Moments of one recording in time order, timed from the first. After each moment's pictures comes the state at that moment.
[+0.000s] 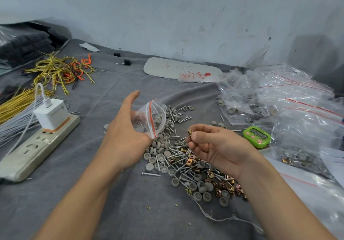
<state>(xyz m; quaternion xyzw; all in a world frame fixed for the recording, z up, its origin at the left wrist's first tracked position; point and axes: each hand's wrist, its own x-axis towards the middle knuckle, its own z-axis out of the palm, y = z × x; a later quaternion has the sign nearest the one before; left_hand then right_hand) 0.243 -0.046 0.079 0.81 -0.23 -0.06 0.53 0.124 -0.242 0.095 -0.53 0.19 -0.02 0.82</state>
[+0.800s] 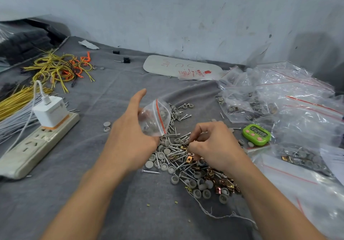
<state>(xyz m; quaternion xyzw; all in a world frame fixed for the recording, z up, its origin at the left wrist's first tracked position) 0.229 -0.053 0.083 0.85 -0.25 0.01 0.45 0.128 -0.236 0.080 -0.87 0.23 -0.10 0.42</state>
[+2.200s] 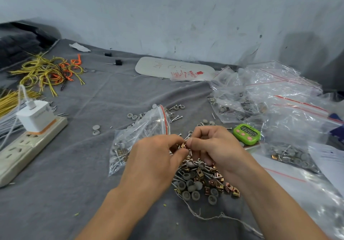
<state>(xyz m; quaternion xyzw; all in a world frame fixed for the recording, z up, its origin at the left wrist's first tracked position) 0.178 -0.094 0.064 0.83 -0.37 0.08 0.42 0.108 -0.250 0.085 -0.73 0.16 -0.10 0.65</state>
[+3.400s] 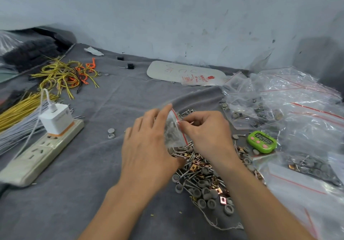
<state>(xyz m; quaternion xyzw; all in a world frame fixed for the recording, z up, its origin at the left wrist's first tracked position) 0.202 -0.072 0.084 0.90 -0.30 0.14 0.28 0.165 -0.222 0.093 -0.85 0.20 -0.27 0.41</state>
